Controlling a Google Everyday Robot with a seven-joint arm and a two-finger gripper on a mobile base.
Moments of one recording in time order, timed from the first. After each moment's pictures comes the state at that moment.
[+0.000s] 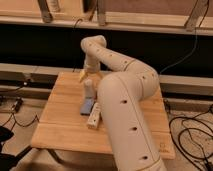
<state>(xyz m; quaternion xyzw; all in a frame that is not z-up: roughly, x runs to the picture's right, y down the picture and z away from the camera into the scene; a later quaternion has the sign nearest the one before) -0.088 -0.050 0.912 -0.32 0.13 0.57 0.75</state>
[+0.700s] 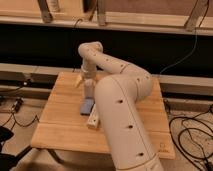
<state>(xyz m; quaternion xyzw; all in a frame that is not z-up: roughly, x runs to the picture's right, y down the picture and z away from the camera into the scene) -0.117 -0.018 0.927 -0.36 0.13 0.54 0.75</state>
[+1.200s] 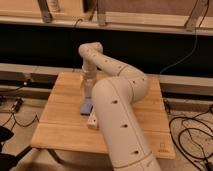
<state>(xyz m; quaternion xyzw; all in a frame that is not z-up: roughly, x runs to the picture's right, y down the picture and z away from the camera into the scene) -0.103 -0.026 0.940 -0.35 0.15 0.55 0.74</state>
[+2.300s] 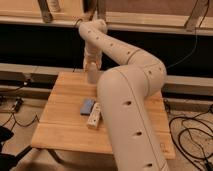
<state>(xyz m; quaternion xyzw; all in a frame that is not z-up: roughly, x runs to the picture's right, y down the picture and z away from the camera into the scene) -0.057 -0.132 0.841 -0.23 0.13 0.58 0.77</state>
